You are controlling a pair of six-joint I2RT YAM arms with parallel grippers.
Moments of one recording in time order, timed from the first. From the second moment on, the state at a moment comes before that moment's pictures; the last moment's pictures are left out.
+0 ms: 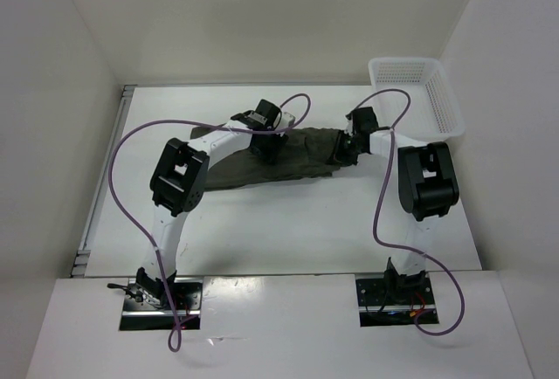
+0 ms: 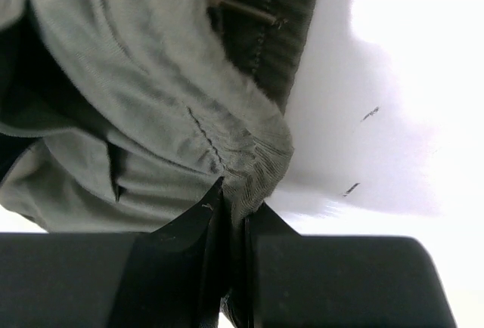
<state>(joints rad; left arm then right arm) -0.52 2.21 1.73 -0.58 0.04 0.07 0.15 1.92 1.18 -0.30 -0.34 0.46</state>
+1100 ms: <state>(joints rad) -0.48 2.05 1.52 -0.46 0.02 0.07 0.24 1.64 1.50 -0.50 0.24 -0.25</state>
